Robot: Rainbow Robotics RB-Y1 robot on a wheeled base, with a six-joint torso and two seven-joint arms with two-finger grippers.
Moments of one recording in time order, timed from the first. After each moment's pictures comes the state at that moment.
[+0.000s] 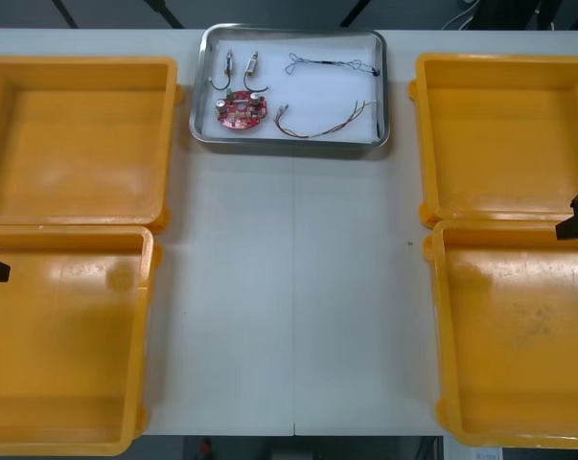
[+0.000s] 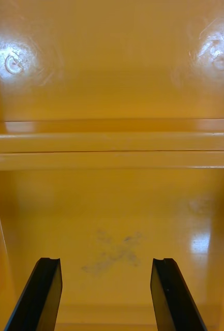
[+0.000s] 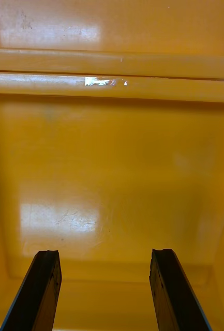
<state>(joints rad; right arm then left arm) -0.23 -1.05 -0.11 -2.07 -1.02 1.65 1.08 0.05 1.09 0.25 -2.26 1.02 1.65 -1.02</state>
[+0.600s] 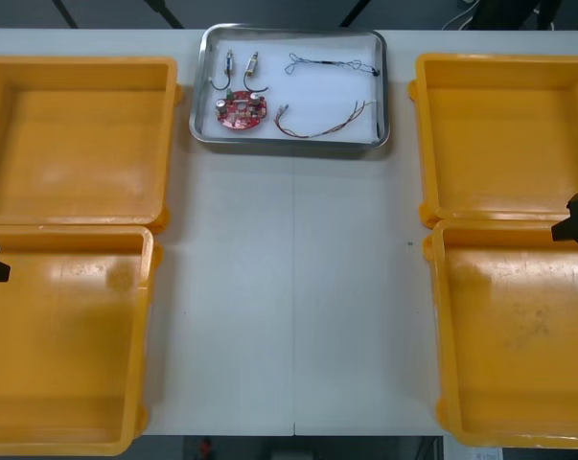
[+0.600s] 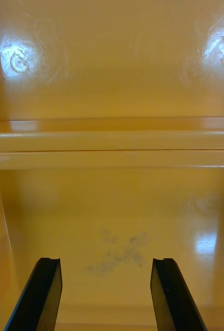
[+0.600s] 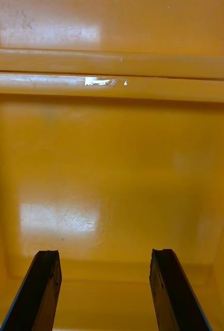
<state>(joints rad) -0.23 -1.03 -0.11 -2.07 -1.02 1.65 1.08 0.05 1.09 0.25 -2.26 1.02 1.65 -1.02</state>
